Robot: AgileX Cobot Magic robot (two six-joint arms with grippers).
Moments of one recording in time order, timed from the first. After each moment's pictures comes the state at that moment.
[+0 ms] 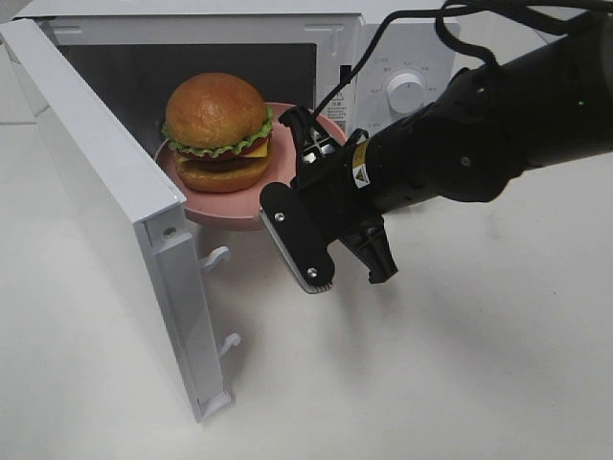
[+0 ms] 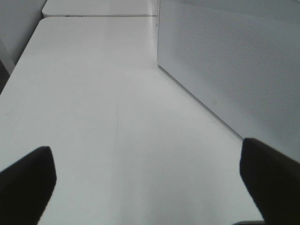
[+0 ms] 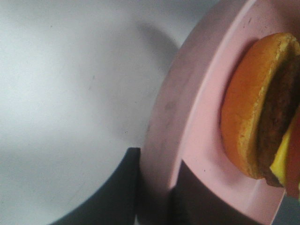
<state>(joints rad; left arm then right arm) 0.08 0.00 -0.52 -0.10 1.09 0.09 0.69 1.77 -0.96 -0.28 0.00 -1.31</state>
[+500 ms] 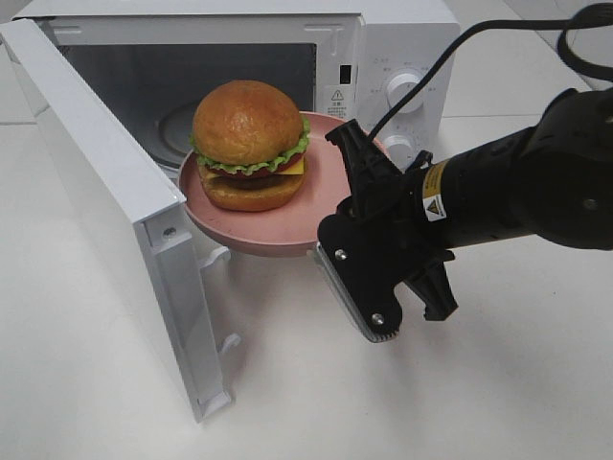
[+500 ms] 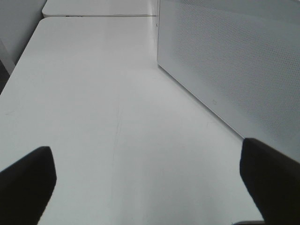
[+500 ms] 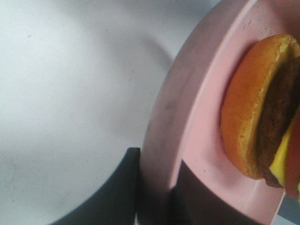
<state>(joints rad) 0.08 0.00 -0.52 -0.10 1.09 0.09 0.69 1.55 -0.73 -0.28 -0.03 -1.31</state>
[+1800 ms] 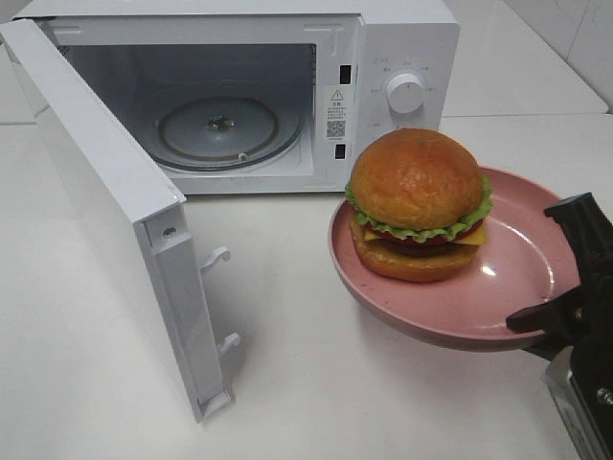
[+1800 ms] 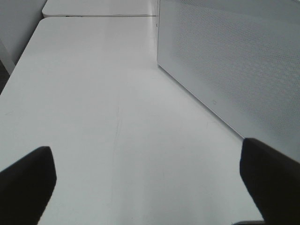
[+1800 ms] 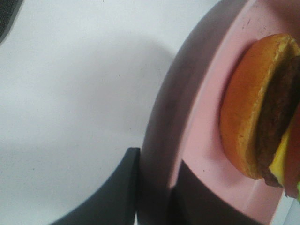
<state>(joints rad) 0.08 0.00 -0.52 -0.10 1.09 0.09 0.69 0.88 -0.34 -0.36 0.35 -1.10</state>
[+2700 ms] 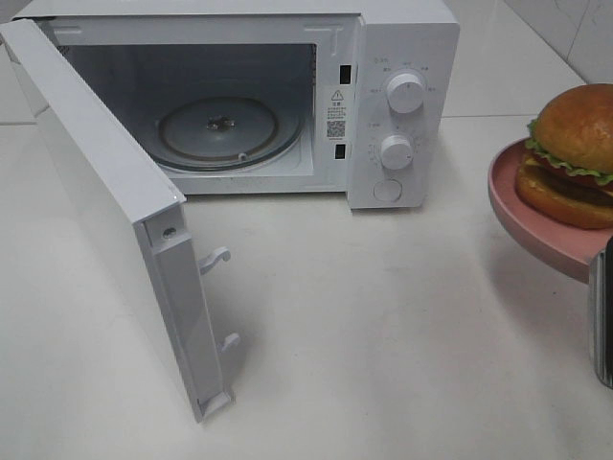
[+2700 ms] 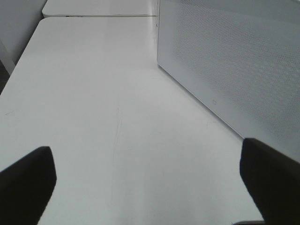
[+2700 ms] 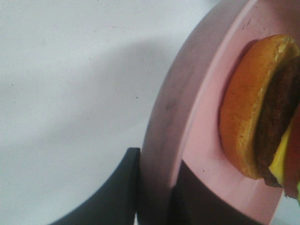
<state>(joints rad) 0.08 0.00 -0.52 -0.10 1.09 0.09 0.69 0.87 -0.33 -0.89 0.64 -0.17</state>
